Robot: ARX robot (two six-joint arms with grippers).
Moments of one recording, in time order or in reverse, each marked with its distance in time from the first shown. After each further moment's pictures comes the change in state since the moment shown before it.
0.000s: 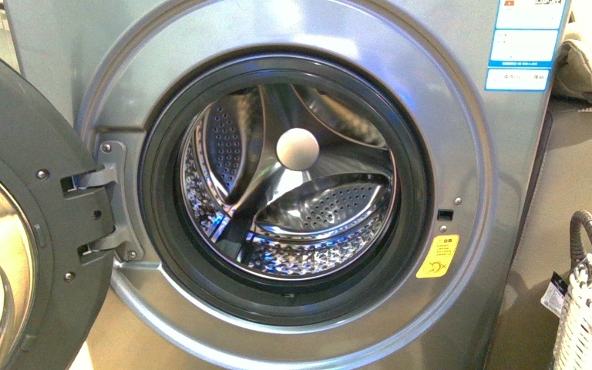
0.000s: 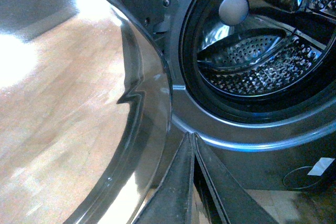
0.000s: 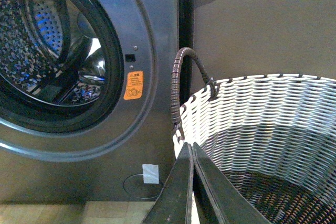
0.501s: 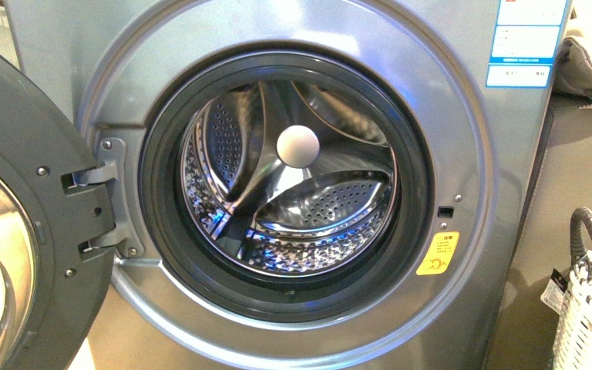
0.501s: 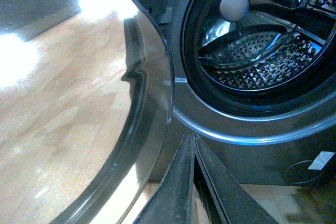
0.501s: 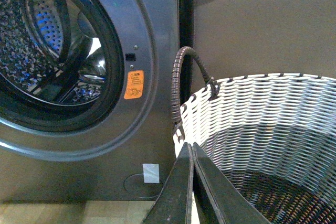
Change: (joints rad) left arm 0.000 -0.222 -0.036 -0.183 0.000 0.000; right arm 0.000 0.000 0.000 0.000 0.000 0.000
